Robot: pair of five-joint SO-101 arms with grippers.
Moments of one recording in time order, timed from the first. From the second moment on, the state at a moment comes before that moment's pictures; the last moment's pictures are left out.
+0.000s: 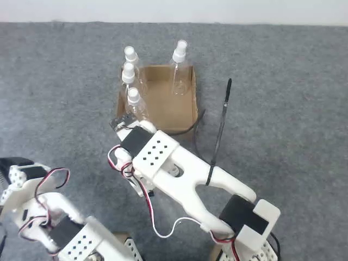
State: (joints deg) left arm -55.0 -103.4 97.1 30.5 42.0; right arm -59.1 7.7 -2.8 100.2 -21.0
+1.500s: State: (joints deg) left arm -45.7 -103.4 97.1 32.3 42.0; right arm -45.1 -22.3 3.7 100.0 -21.0
